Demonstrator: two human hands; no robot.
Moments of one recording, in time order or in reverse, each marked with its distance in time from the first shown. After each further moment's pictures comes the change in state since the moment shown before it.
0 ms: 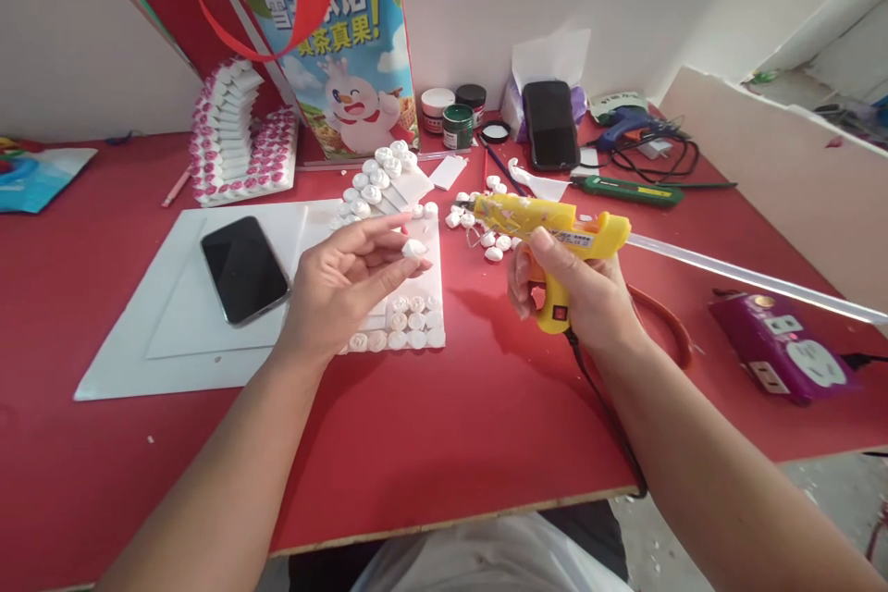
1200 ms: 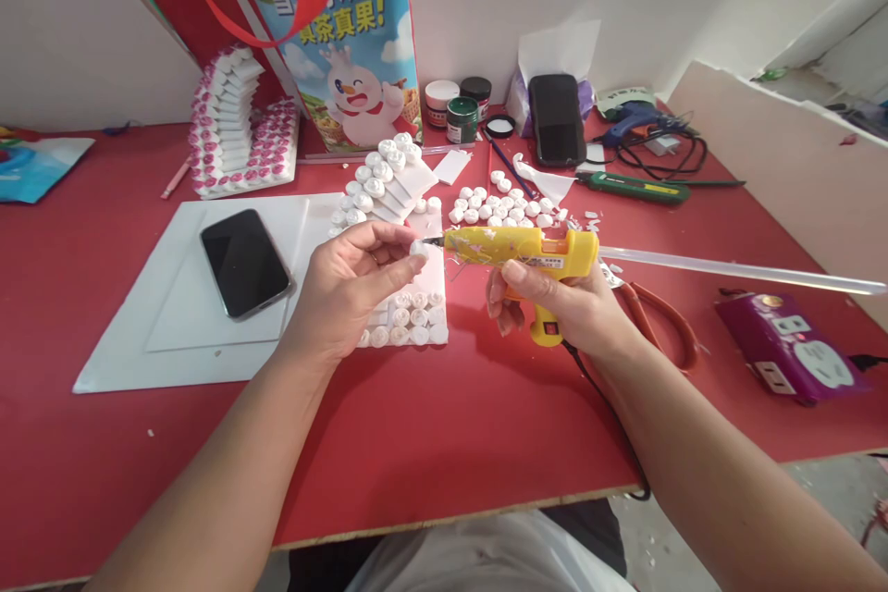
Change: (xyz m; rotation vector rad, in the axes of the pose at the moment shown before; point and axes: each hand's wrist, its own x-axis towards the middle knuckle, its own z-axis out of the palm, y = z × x) left_hand -0.002 -0.003 0.002 -0.053 0.040 -0.135; right_hand -0.002 0.000 0.005 -0.045 -0.230 0.041
